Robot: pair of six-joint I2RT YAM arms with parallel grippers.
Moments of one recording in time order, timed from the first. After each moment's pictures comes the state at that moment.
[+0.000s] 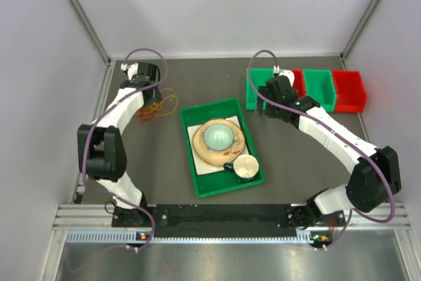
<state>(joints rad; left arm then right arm) -0.14 1.68 1.33 -0.63 -0.49 -0.52 0.51 1.41 1.15 -0.56 0.33 0.48</state>
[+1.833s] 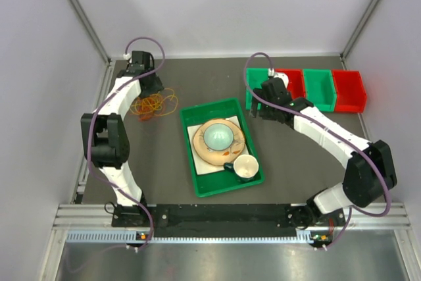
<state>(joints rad) -0.06 1.84 1.53 -0.58 -0.15 -0.46 0.53 1.45 1.12 -0.50 0.27 0.52</state>
